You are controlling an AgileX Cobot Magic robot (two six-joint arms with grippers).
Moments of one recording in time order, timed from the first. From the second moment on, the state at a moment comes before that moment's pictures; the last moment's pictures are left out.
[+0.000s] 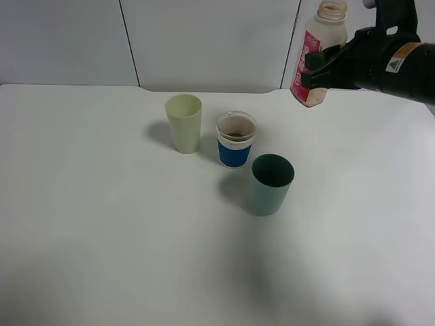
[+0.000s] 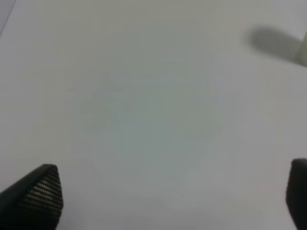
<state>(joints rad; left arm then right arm) -0.02 -0.01 -0.51 0.02 1.06 -0.02 0.29 1.41 -0.63 -0.13 -0.42 -0.04</state>
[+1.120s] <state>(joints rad) -0.02 -0.01 -0.51 0.02 1.06 -0.02 0.29 1.87 -0.56 0.08 -0.81 -0.15</state>
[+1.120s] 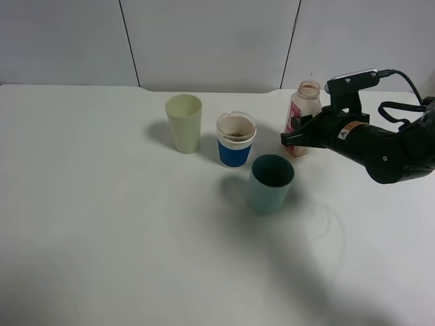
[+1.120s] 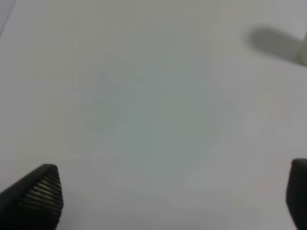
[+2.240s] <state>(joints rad) -0.02 -0.01 -0.51 0.02 1.06 -0.02 0.29 1.92 -0.56 0.09 -0.91 -0.07</state>
